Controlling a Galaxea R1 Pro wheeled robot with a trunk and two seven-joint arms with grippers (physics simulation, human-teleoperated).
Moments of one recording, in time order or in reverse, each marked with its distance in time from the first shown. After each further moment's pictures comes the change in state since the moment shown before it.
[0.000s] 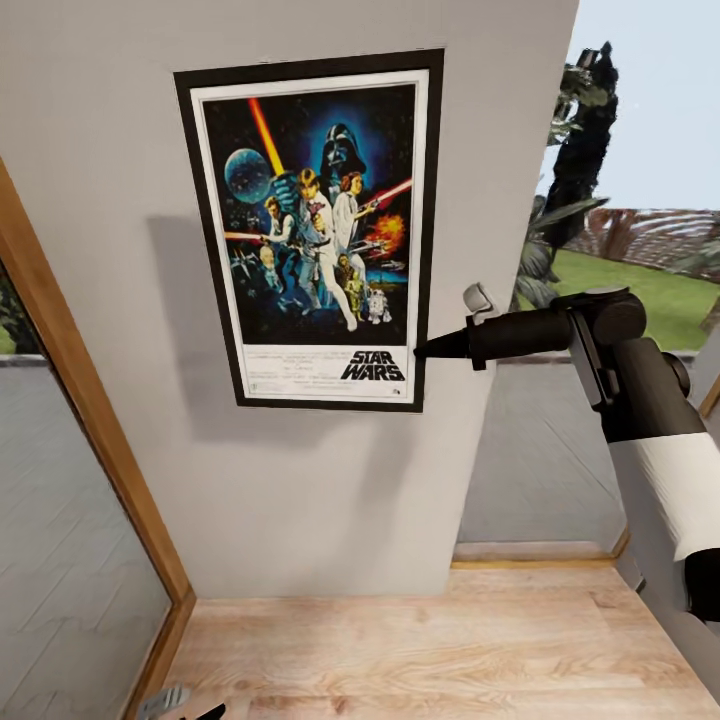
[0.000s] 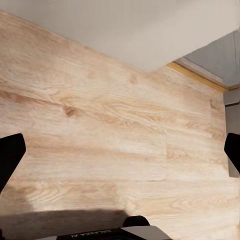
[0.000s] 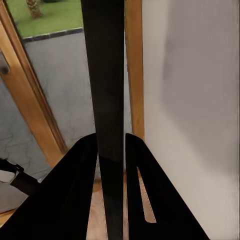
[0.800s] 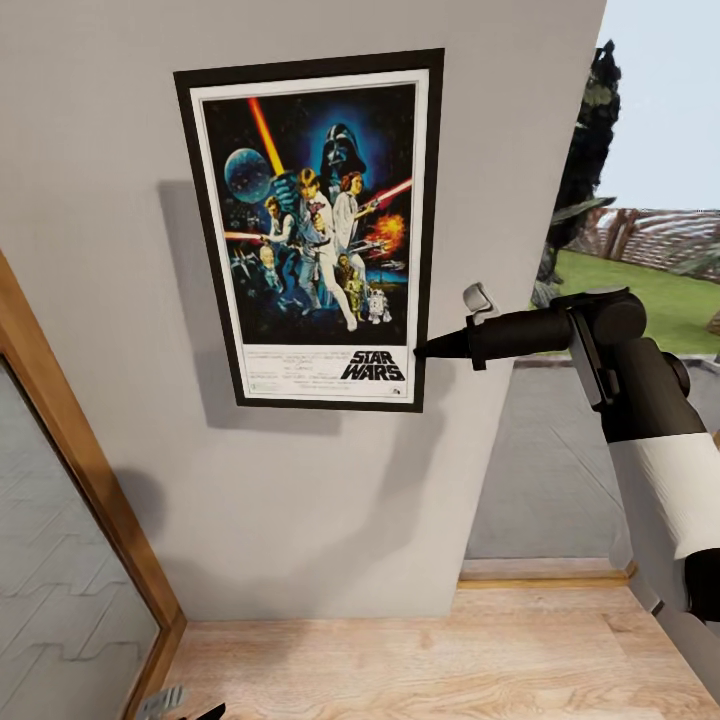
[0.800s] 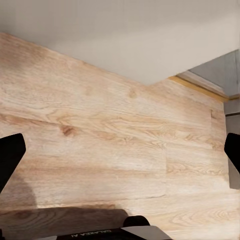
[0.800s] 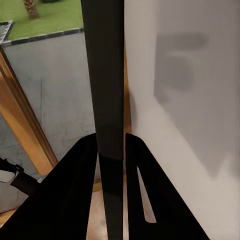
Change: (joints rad) left arm 0.000 0.000 0.000 0.000 0.000 0.000 0.000; right arm 0.000 0.000 0.000 0.000 0.000 0.000 0.000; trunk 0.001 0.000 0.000
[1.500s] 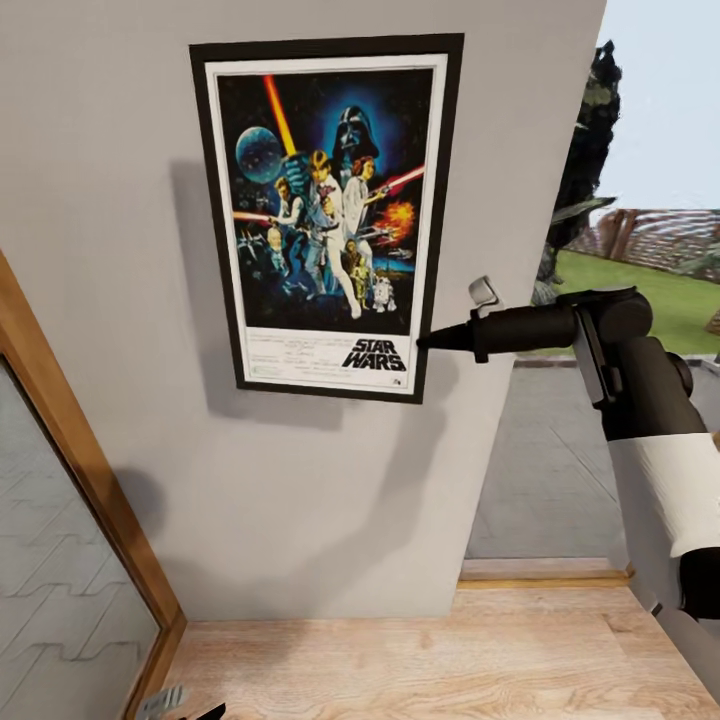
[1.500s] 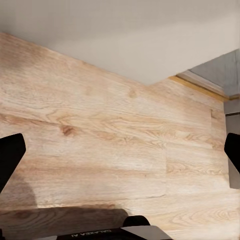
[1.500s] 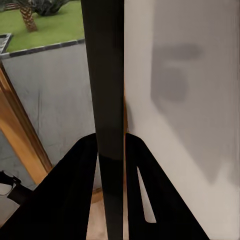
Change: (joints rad) left arm 0.000 0.000 -0.001 0.000 0.000 0.000 0.000; right arm 0.000 0.015 -0.047 0.002 0.000 0.003 -0.014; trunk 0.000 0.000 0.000
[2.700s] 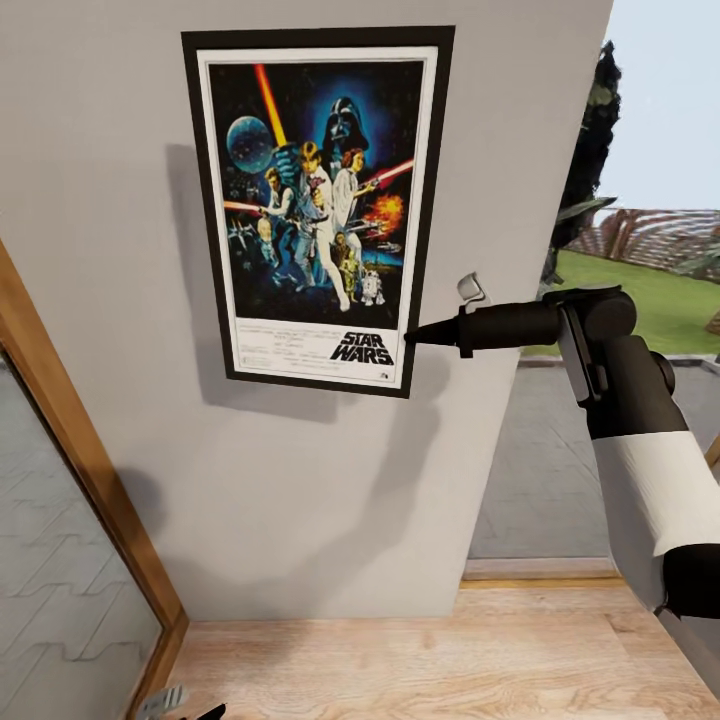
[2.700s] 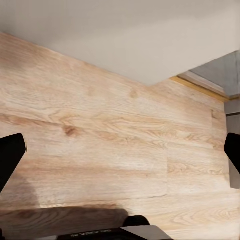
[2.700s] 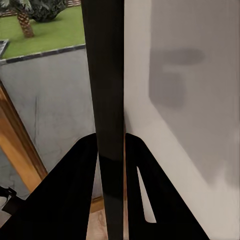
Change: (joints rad) left arm 0.000 0.000 0.000 0.000 0.000 0.000 0.000; right arm -0.004 0.049 -0.007 -0.001 -0.002 0.008 -0.058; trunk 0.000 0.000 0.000
